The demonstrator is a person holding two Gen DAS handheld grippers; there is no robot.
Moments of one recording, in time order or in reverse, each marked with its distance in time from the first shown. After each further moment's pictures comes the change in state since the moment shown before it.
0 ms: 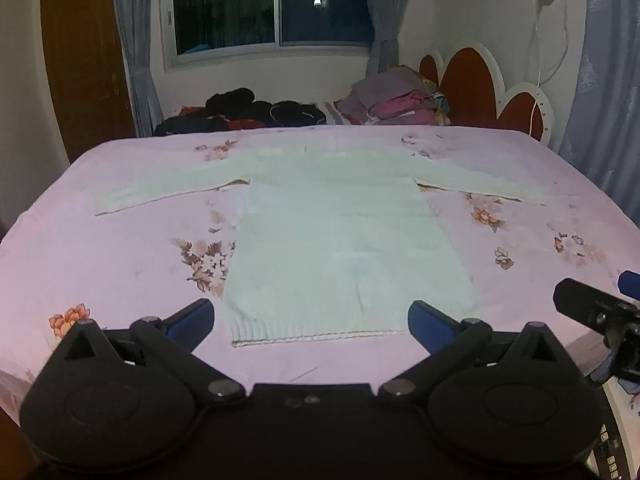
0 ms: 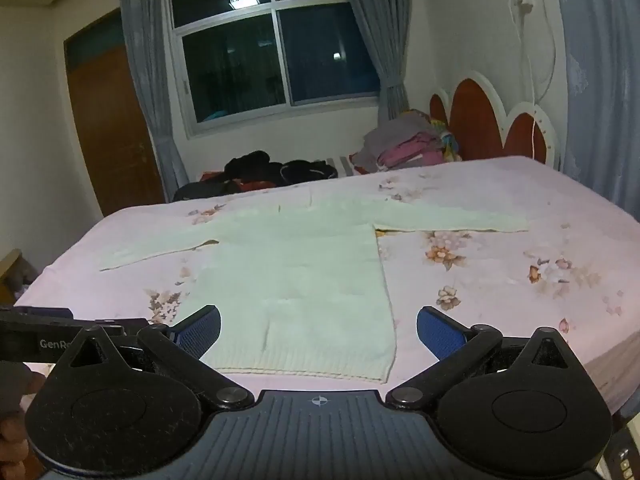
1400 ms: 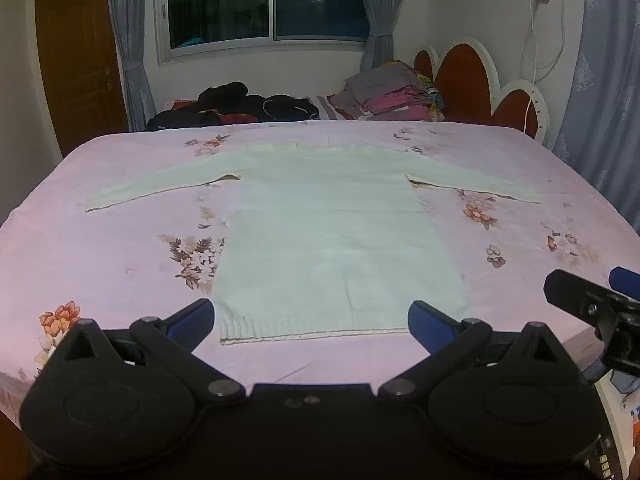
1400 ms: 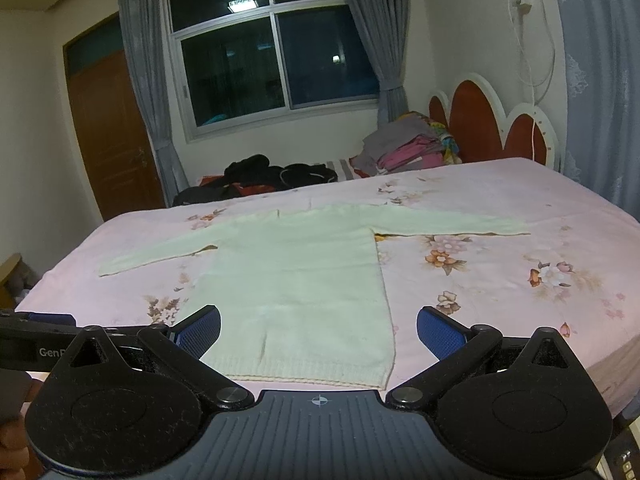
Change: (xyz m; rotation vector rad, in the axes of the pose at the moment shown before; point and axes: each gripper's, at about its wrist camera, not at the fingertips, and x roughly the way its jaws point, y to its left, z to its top) left arm 0.001 -0.009 0.006 -0.011 0.040 -0.008; right arm 0.016 -0.008 0.010 0.010 0.025 0.024
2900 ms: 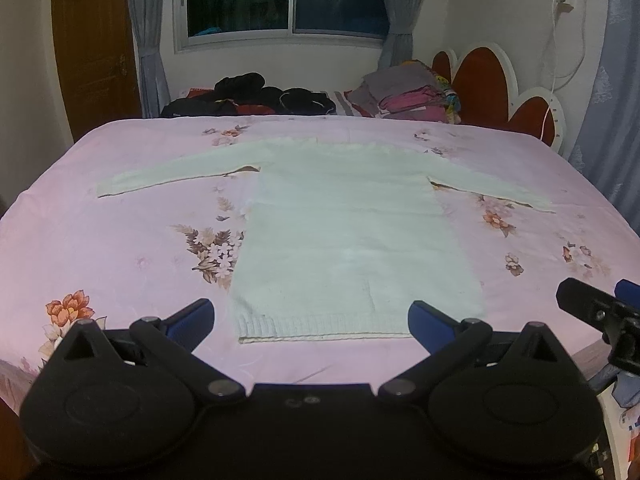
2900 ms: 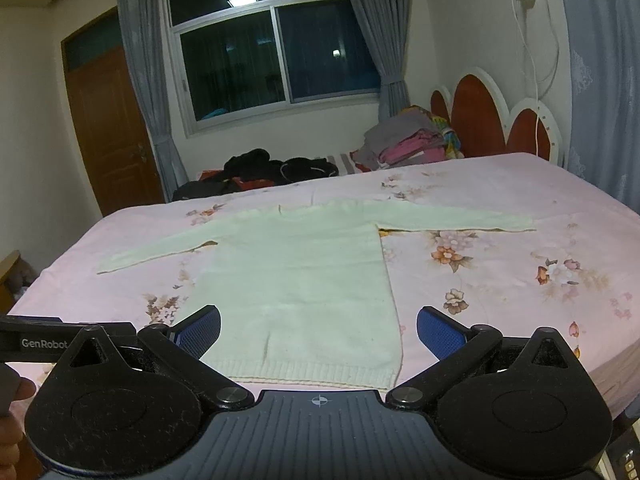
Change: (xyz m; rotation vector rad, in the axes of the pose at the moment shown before) left arm 0.011 0.022 0.002 -0.057 0.018 0.025; right arm 0.019 0.007 0.001 0.003 0.021 -0.001
